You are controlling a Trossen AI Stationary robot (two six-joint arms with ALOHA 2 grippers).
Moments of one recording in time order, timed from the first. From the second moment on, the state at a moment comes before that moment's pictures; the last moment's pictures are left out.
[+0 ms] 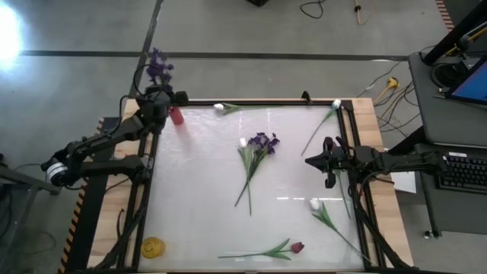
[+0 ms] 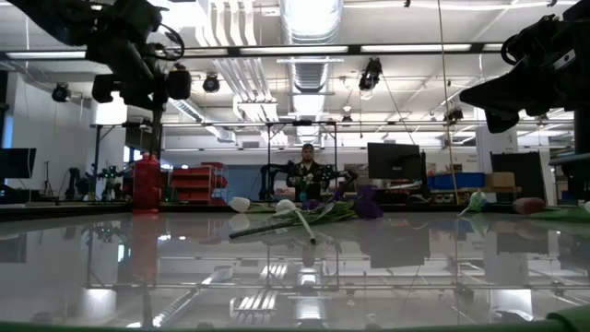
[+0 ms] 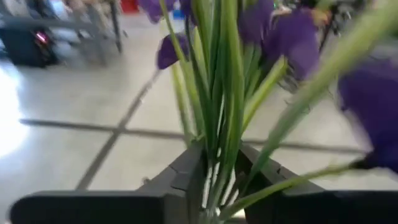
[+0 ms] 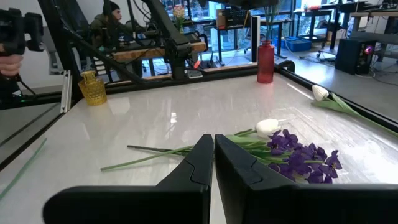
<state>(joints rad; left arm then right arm) 0.71 0.96 0.64 -0.04 -0.84 -0.36 0.01 0.15 0.01 0.06 0.08 0.10</state>
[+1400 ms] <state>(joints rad) 0.19 0.99 1.00 -1.11 -0.28 -0.81 0.01 0.15 0.01 0.06 0.08 0.10</state>
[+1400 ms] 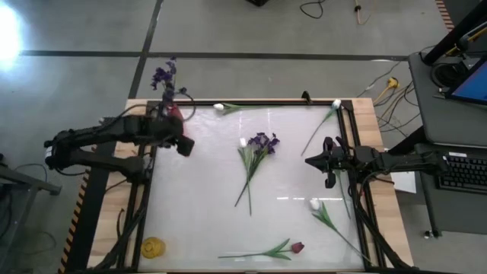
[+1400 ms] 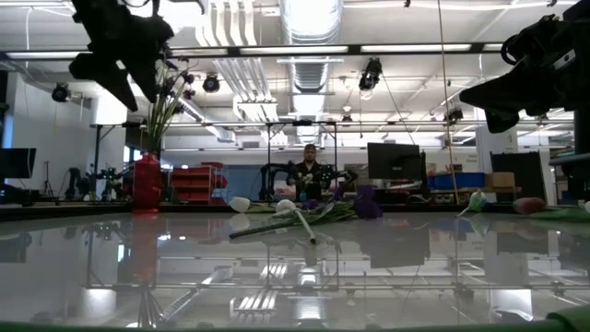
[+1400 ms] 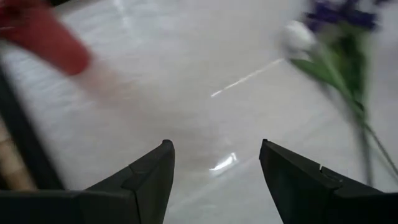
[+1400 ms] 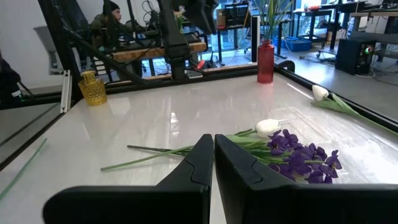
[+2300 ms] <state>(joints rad) -0.33 1.69 0.95 0.09 -0.51 -0.64 0.01 0.15 0.01 0.06 0.08 0.10</state>
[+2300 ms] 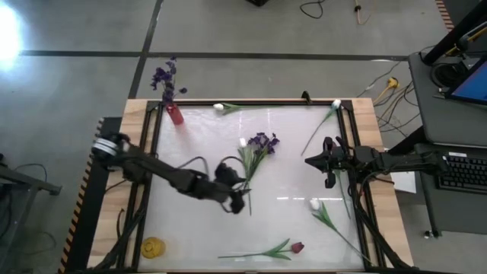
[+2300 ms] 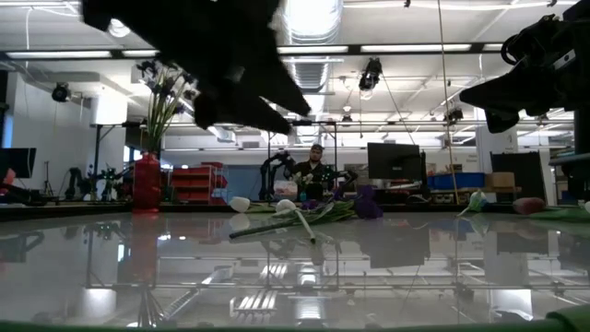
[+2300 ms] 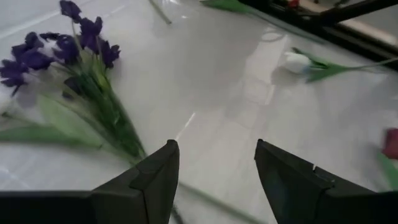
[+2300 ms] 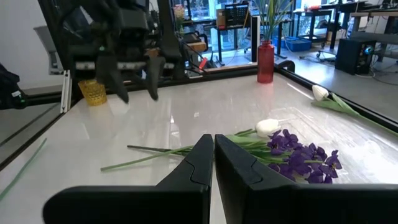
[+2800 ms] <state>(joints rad) -0.15 2.10 1.43 -0.26 -0.58 -0.71 0.01 0.15 0.01 0.06 0.08 0.10</state>
